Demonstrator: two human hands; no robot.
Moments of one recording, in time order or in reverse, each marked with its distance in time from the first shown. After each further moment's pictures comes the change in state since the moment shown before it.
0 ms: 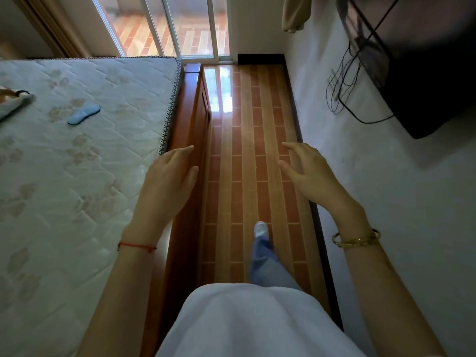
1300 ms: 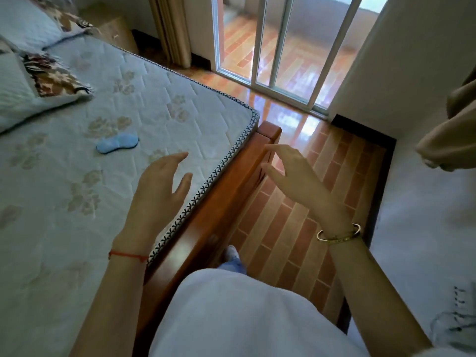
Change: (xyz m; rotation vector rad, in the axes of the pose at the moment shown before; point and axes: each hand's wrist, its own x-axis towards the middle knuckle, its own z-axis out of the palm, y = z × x) left_hand 0.571 -0.199 0.052 0.061 0.248 -0.477; right_hand 0.761 -0.083 0.088 -0.074 -0.391 -0.540
